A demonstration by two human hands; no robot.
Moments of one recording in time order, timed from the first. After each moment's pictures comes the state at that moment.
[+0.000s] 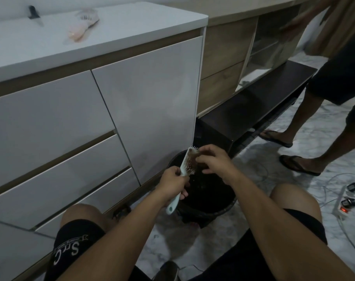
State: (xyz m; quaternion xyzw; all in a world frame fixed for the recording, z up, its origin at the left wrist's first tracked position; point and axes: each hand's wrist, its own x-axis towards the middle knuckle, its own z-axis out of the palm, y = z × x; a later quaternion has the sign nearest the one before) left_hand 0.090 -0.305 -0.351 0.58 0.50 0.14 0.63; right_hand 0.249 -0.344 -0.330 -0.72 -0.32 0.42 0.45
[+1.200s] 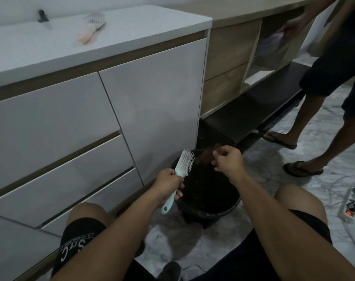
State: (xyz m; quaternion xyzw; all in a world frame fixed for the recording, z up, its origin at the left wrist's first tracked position) left_hand 0.072 -0.297 -0.353 0.55 0.53 0.13 0.63; right_hand 0.263 -0.345 -0.337 -0.79 -0.24 0.31 0.48
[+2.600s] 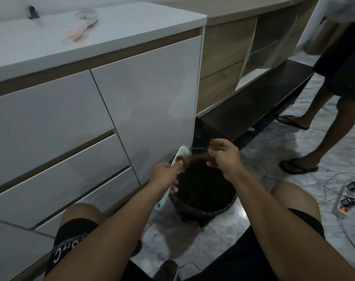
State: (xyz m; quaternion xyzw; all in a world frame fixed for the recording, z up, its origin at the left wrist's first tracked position) left_hand 0.081 -0.294 -0.338 0.57 0.55 0.17 0.58; right_hand 0.259 -0.353 -0.316 -0.70 -0.19 0.40 0.57
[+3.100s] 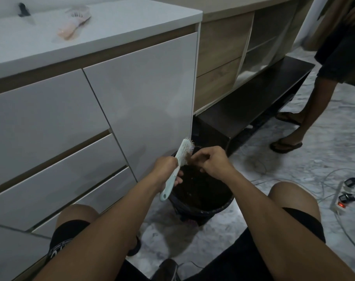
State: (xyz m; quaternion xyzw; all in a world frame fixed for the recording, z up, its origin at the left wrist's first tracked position) left_hand 0.098 -0.285 -0.320 0.50 0.55 0.13 0.66; right_hand 0.250 -0.353 -0.328 -0.75 -0.46 0.31 0.37
